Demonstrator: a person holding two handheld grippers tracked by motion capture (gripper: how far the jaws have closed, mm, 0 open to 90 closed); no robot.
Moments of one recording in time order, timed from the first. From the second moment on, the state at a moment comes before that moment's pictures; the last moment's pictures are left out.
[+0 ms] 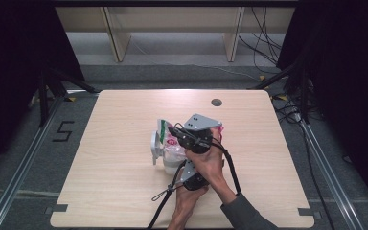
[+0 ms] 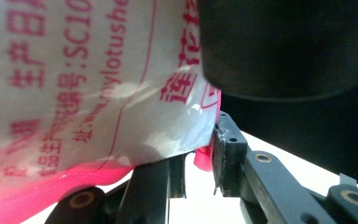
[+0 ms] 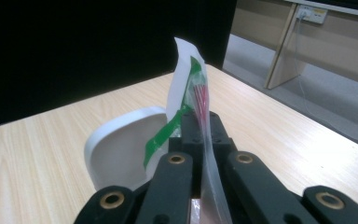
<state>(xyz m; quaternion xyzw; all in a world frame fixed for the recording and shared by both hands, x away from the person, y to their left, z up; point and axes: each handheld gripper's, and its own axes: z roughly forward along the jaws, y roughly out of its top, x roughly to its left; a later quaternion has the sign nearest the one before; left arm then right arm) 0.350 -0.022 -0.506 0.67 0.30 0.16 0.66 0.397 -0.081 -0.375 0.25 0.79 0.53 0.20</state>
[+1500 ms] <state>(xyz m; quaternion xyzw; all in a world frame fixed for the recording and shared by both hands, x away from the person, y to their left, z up) 0.349 -0.022 -0.507 0.67 0.31 0.16 0.66 0.397 -0.078 -0.376 0.25 0.79 0.53 0.20</state>
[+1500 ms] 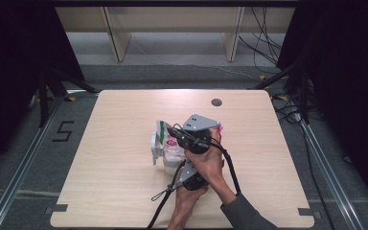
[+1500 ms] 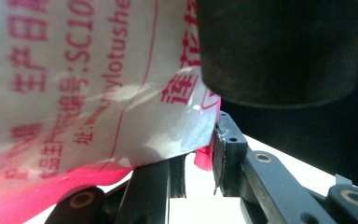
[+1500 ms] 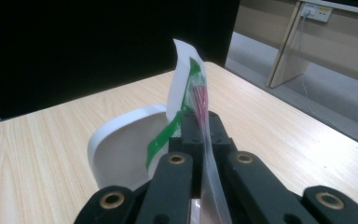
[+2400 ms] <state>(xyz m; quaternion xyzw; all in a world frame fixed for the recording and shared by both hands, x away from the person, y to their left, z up) 0.350 -0.025 -0.508 0.67 0.30 0.12 0.67 0.398 -0.082 -0.374 0.26 0.79 0.53 0.17</state>
